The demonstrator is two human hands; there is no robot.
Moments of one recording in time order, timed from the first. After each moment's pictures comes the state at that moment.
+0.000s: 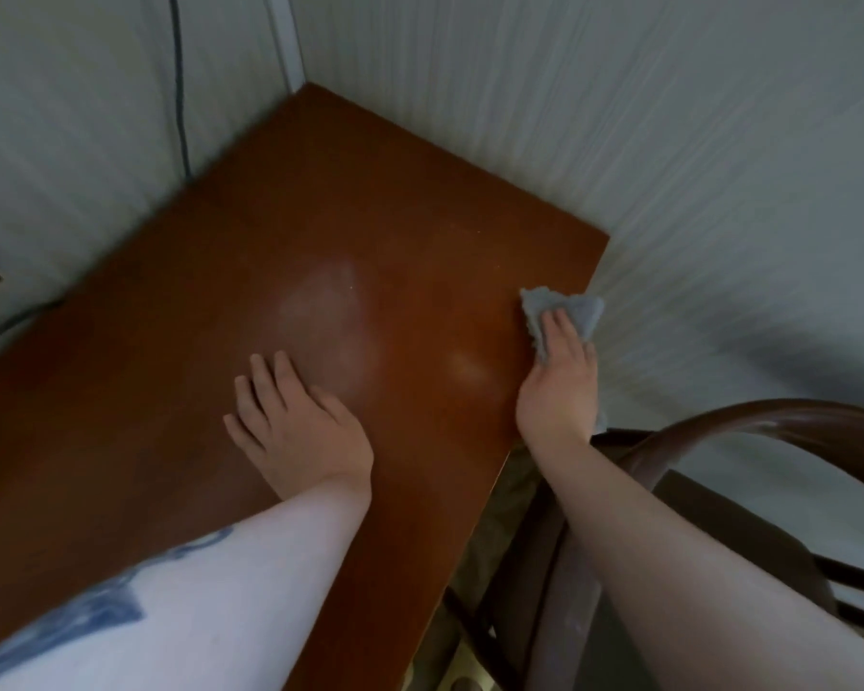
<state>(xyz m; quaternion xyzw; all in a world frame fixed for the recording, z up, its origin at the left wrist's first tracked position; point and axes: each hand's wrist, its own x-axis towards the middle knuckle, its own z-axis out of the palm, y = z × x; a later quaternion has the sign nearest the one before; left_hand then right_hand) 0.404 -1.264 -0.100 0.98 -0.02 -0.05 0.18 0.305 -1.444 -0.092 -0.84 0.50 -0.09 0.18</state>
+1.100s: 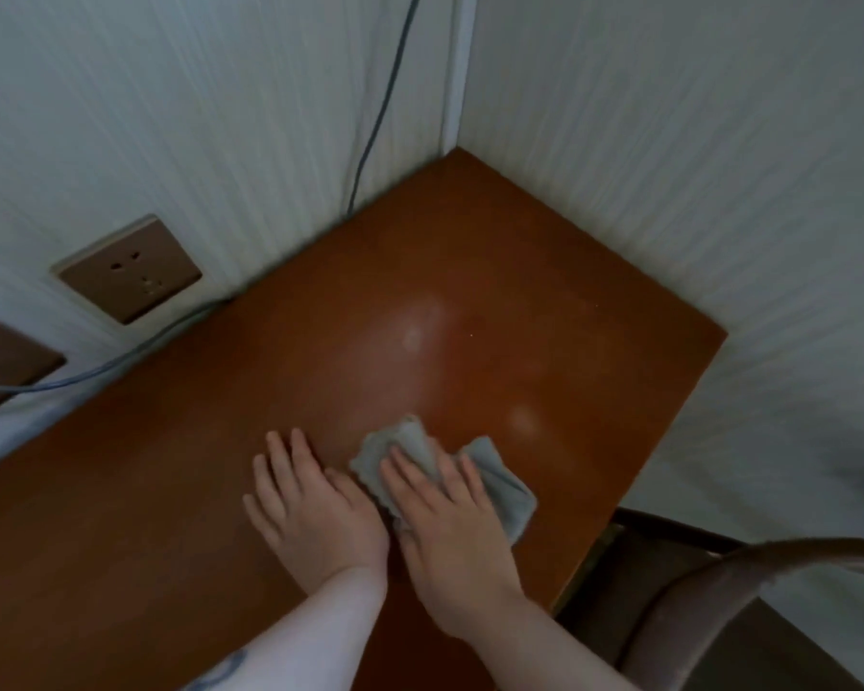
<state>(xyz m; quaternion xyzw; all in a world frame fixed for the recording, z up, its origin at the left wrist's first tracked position) 0.400 -1.189 -0.098 0.97 0.12 -0.02 0.21 0.336 -1.284 -0.086 -0.99 0.04 0.06 0.12</state>
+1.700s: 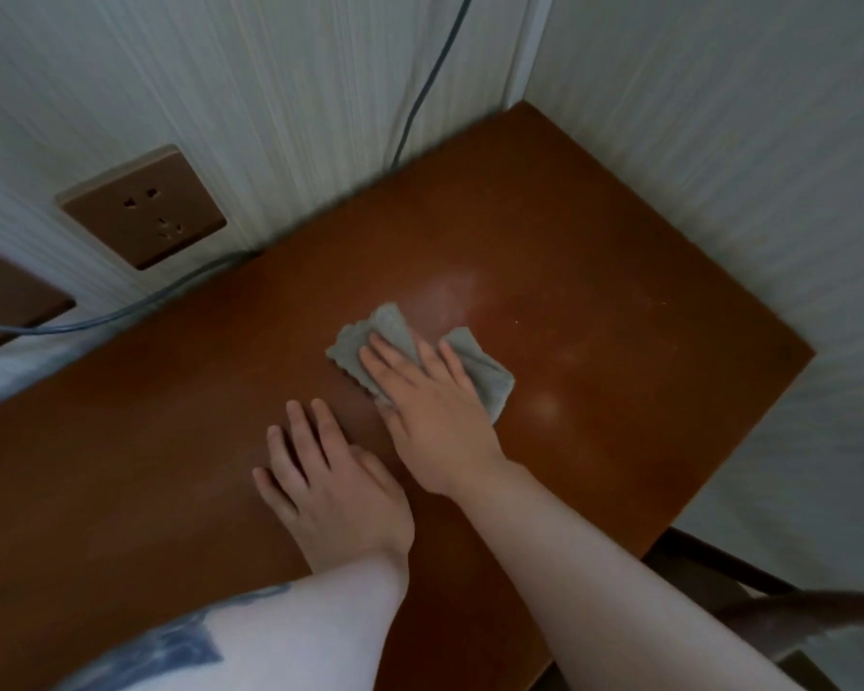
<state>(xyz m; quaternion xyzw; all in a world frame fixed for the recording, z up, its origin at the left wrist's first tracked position) 0.403 -1.197 -0.108 0.99 0.10 0.00 0.14 0.445 -1.301 -0.086 -0.98 -0.04 0.07 0.17</state>
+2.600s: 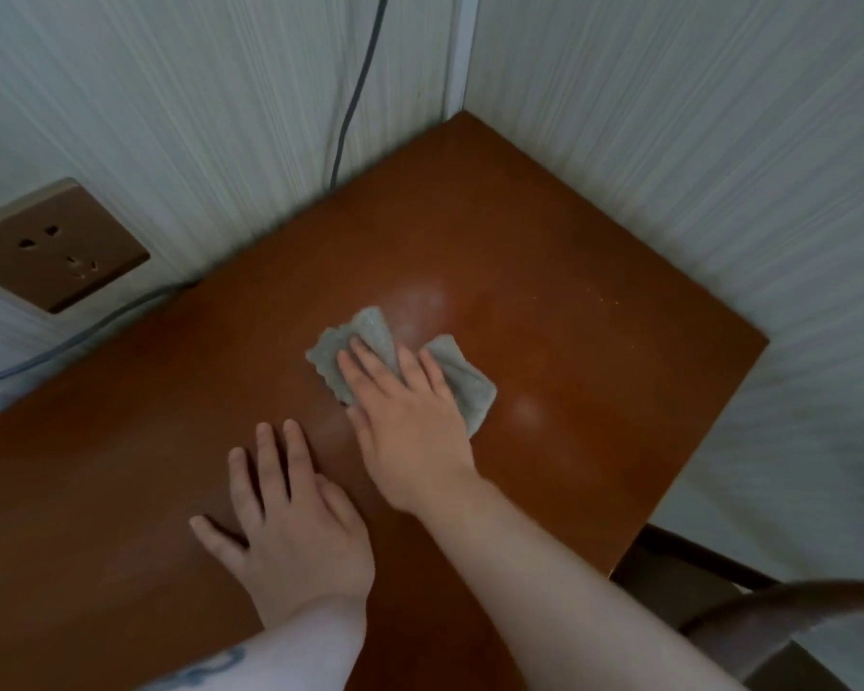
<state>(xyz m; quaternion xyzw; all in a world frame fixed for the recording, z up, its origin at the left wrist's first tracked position) 0.409 -1.204 -0.090 0.98 0.10 -0.11 0.10 0.447 -1.313 -0.094 -0.99 0.02 0.04 0.12</state>
